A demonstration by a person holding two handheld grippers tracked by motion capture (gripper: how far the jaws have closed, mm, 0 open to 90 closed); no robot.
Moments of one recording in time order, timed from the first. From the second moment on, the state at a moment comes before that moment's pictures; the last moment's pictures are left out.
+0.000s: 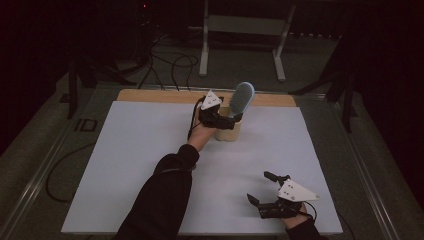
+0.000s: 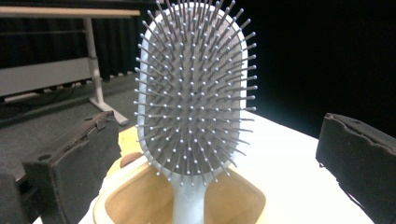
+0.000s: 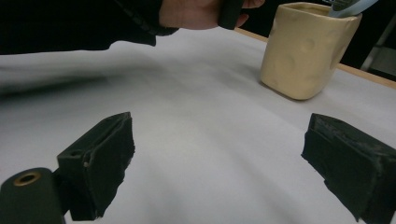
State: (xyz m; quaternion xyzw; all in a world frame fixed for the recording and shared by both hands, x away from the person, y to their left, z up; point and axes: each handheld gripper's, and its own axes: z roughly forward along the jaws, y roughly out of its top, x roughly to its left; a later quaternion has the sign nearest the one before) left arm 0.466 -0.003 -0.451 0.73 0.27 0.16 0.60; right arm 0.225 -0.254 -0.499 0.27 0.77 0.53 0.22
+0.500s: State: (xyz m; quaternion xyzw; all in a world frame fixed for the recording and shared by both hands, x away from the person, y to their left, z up) left arm 0.469 0.003 -0.447 0.74 0.26 0.14 0.60; right arm 0.228 -0.257 -0.501 0.27 0.77 0.53 0.22
